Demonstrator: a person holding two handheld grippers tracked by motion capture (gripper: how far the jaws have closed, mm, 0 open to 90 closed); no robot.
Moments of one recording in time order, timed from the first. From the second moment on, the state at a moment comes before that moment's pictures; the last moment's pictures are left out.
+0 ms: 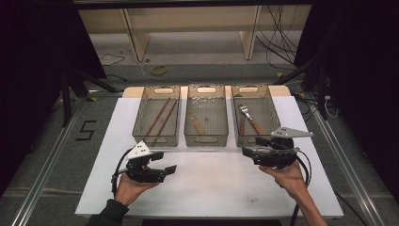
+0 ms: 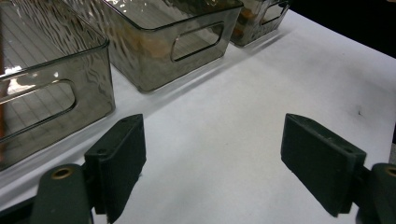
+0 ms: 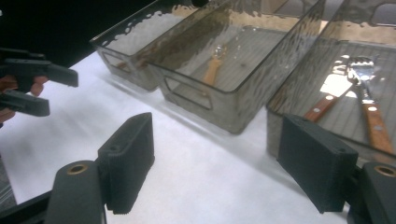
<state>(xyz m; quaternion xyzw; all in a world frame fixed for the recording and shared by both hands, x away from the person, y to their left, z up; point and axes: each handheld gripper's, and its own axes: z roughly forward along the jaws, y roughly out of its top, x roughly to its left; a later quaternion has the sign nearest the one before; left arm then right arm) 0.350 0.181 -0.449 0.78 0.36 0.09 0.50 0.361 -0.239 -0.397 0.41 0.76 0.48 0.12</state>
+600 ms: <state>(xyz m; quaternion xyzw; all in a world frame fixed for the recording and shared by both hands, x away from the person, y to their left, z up) 0.345 0.180 -0.450 0.78 0.35 0.08 0.50 0.332 -0.240 -0.415 0.40 0.75 0.51 0.12</state>
